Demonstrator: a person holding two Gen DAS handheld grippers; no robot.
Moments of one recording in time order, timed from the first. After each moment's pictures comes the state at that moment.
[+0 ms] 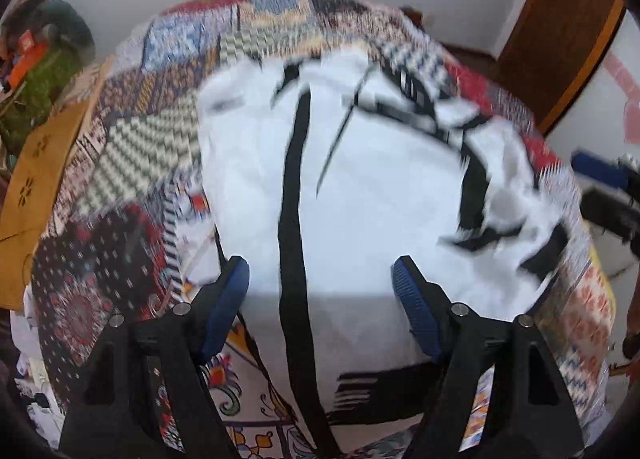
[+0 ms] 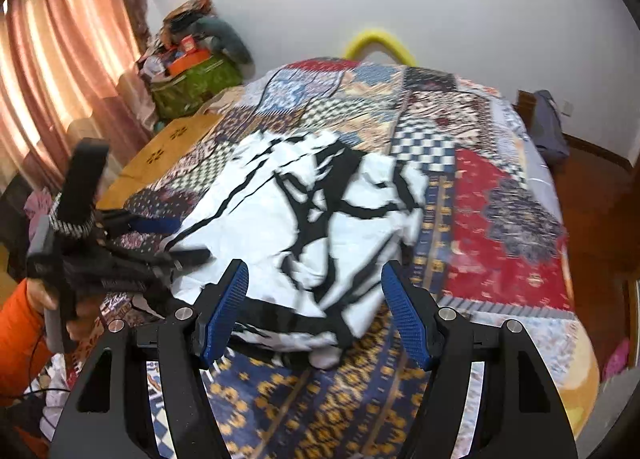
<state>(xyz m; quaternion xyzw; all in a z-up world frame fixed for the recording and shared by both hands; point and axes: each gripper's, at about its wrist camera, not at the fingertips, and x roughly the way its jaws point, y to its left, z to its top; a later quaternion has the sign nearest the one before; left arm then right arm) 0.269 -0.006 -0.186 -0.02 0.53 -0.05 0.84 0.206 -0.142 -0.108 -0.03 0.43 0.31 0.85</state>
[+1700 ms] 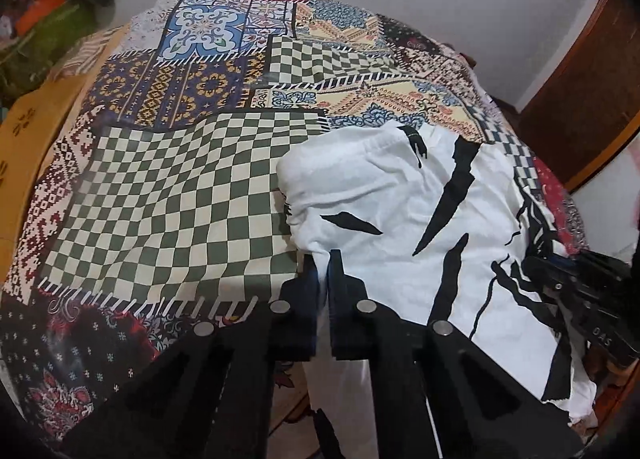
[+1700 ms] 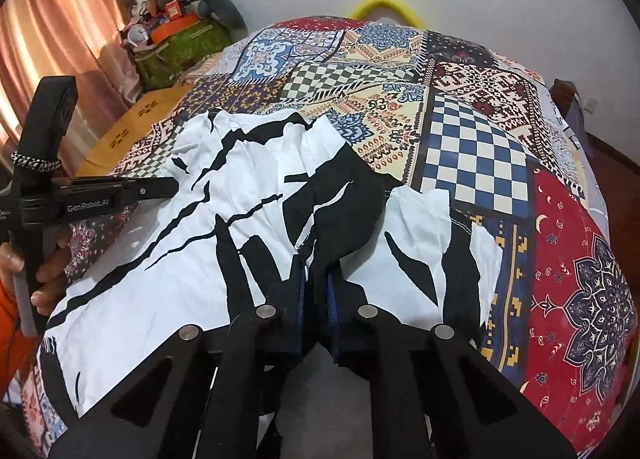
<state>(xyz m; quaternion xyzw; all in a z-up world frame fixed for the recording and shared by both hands) 0.389 0.080 -0.224 -0.12 0.51 -0.01 0.85 0.313 -0.092 -0.175 -0.06 0.47 0.31 0.82</state>
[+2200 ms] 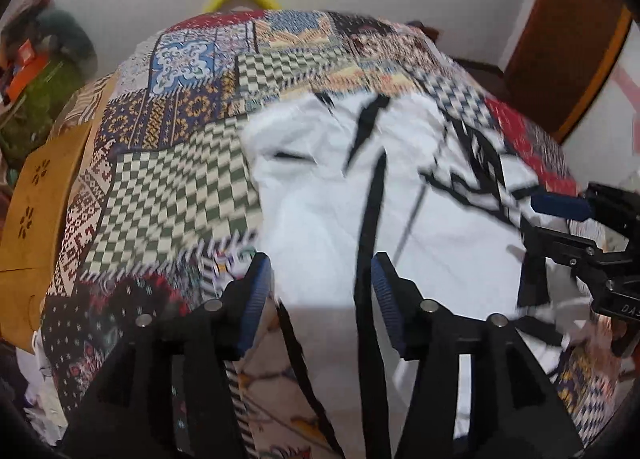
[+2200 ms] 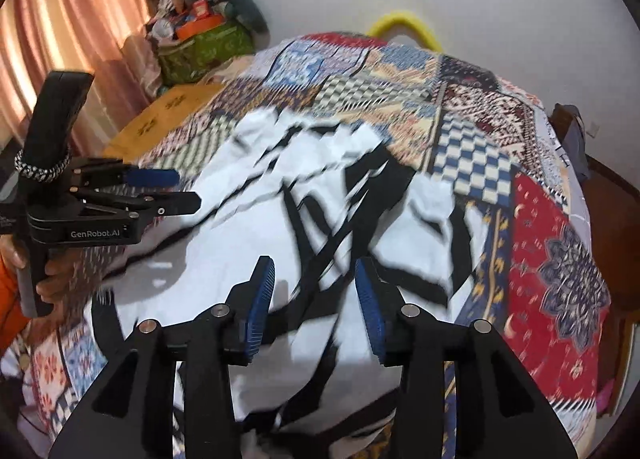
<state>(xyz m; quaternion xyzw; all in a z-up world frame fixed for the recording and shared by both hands) 0.326 0.037 -0.190 -0.01 0.51 -0.04 0.86 0.256 -0.098 -0.142 -0.09 0.45 0.33 0.82</state>
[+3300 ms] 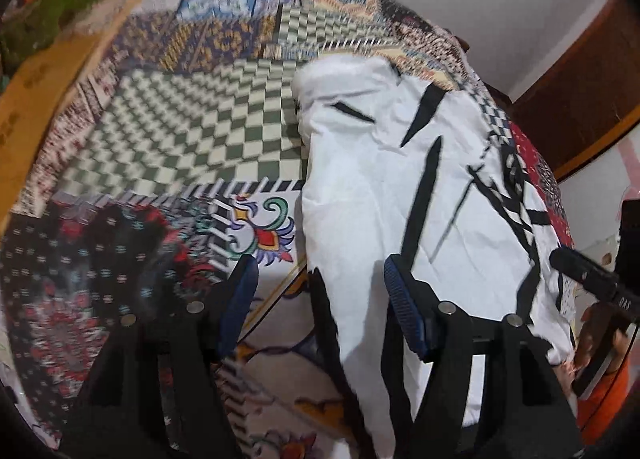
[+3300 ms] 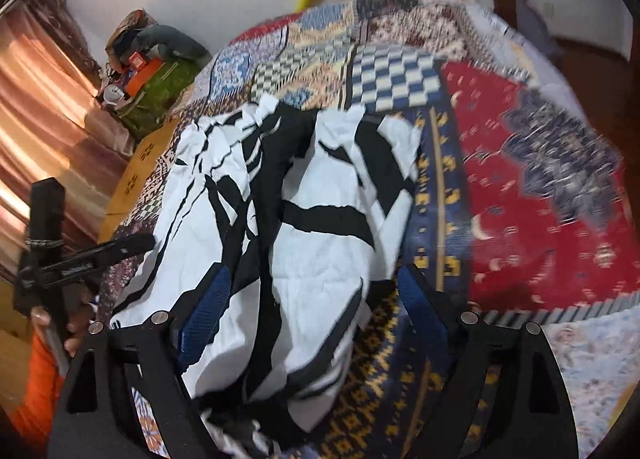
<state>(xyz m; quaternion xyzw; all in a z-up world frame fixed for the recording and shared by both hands) 0.332 0.087 -0.217 -0.16 0.56 -0.03 0.81 0.281 -0.156 -0.173 0.10 0.53 0.27 0.80</state>
